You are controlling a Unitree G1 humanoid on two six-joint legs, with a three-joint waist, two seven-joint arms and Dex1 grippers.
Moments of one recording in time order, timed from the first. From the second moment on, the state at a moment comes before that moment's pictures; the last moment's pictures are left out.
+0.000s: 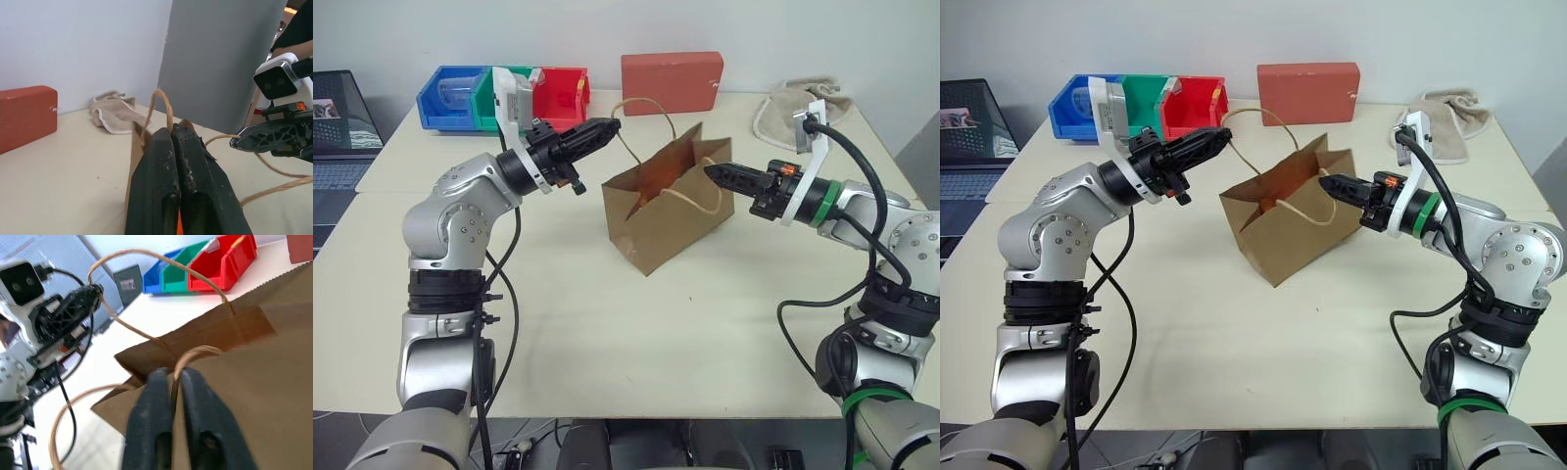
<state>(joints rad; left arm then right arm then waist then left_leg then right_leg) -0.85 0.55 0.14 0.12 -0.68 0.58 -0.89 -0.85 -0.41 -0.41 -0.25 0.90 1.45 0.39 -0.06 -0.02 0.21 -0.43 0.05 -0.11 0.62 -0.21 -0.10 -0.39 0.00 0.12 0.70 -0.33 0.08</state>
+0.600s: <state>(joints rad) -0.64 0.71 0.14 -0.02 -0.68 0.64 -1.04 -0.64 -0.99 -0.27 -0.36 0.88 1.09 0.92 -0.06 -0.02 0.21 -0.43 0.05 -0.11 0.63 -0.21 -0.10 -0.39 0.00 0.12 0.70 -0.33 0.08</state>
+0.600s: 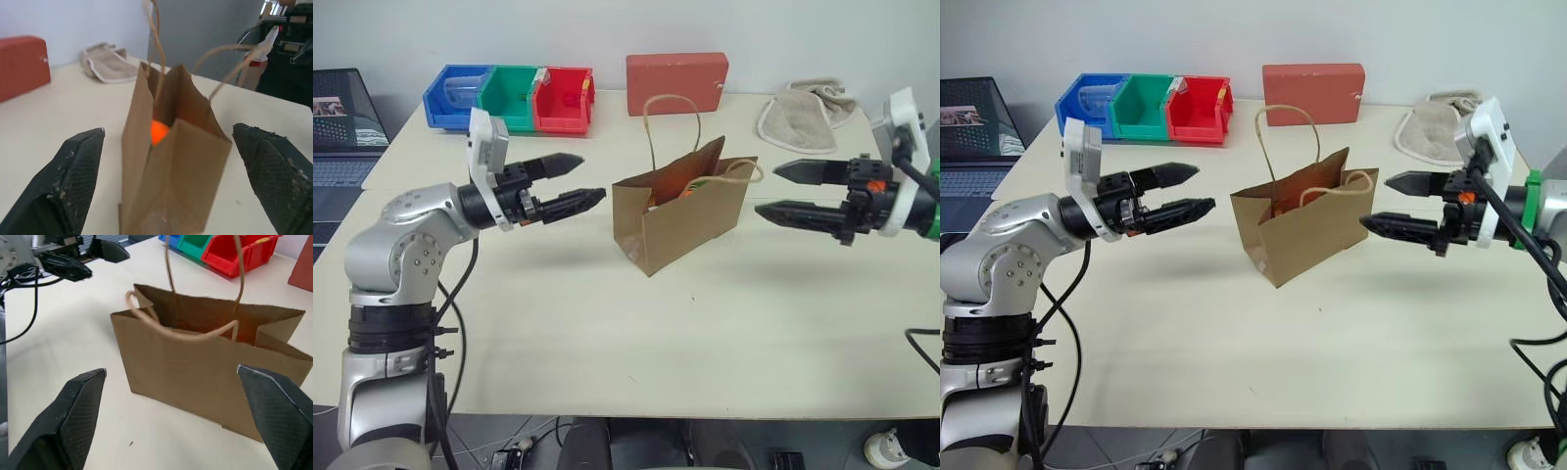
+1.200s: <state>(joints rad) -0.66 0.56 0.03 0.16 -0.56 0.50 -1.09 -0.52 -1.03 -0.20 -0.57 0.89 0.97 0.98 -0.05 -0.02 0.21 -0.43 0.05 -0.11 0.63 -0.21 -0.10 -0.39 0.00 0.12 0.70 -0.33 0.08</state>
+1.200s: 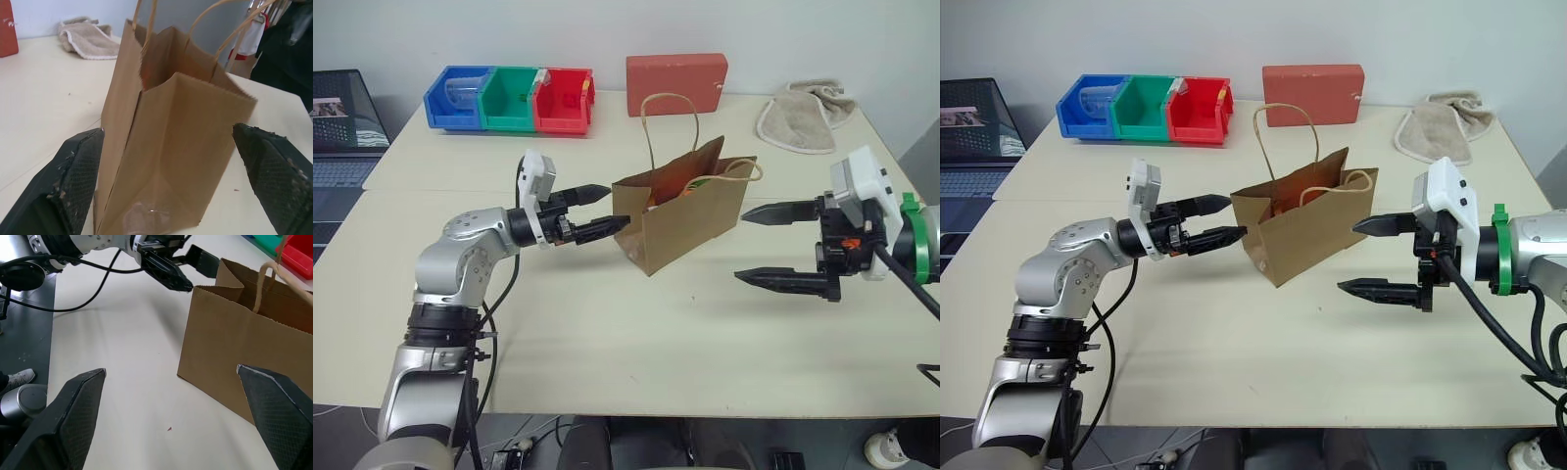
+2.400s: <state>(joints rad) -0.55 0.32 -0.06 0.01 -0.39 0.37 -0.82 -0.48 -1.00 -0.17 -0.59 0.88 0.88 0.89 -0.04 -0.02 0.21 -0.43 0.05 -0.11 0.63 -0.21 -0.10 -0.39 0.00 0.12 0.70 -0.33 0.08</state>
